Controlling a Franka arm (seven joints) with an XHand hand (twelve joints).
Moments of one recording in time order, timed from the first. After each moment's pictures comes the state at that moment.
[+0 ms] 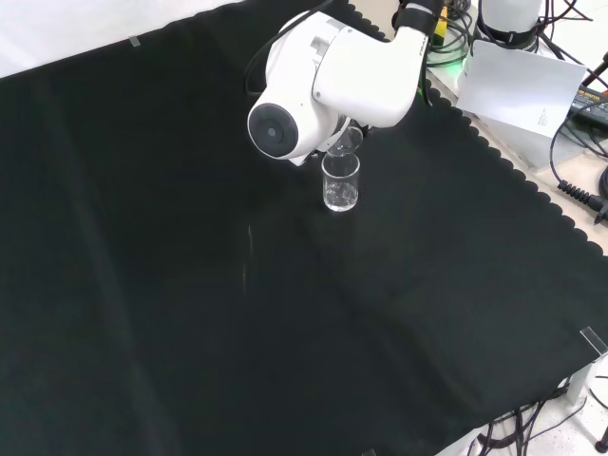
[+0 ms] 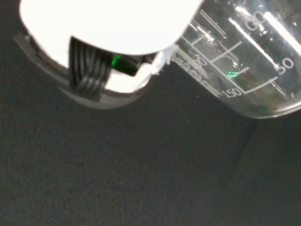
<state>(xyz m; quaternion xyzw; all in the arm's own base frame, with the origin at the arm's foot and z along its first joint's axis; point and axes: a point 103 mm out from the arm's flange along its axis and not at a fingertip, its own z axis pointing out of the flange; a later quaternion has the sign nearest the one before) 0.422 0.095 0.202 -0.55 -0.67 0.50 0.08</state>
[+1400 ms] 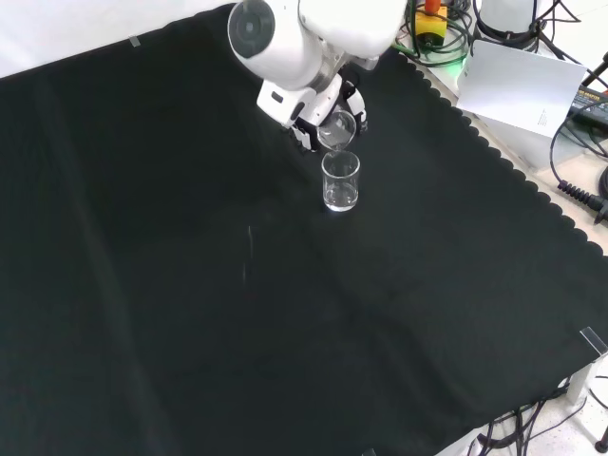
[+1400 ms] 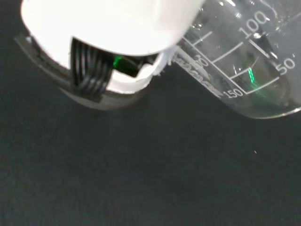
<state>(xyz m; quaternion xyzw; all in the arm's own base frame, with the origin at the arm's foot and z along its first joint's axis) 0.425 0.066 0.205 -0.56 -0.76 0.31 0.14</state>
